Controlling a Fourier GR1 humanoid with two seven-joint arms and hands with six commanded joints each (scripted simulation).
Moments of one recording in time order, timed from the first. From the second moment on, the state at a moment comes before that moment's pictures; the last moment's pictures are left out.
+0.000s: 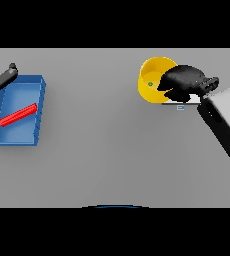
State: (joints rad) left arm -0.69 0.94 -0.69 -1.15 0.39 0.32 0.48; right arm -0.82 -0.57 0.51 -1.09 0.67 0.47 -0.14
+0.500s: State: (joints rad) left arm -0.66 0.96 -0.68 -1.20 0.42 0.35 0.51; right arm -0.88 -0.56 0.49 -0.79 0.69 0.35 -0.16
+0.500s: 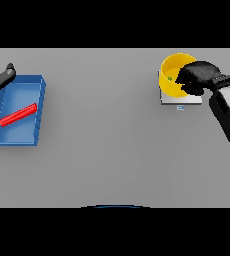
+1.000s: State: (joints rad) left arm -0.67 0.95 -0.69 -1.19 0.41 0.34 0.54; right arm -0.91 -0.55 0.50 -0.62 0.70 0.29 -0.22
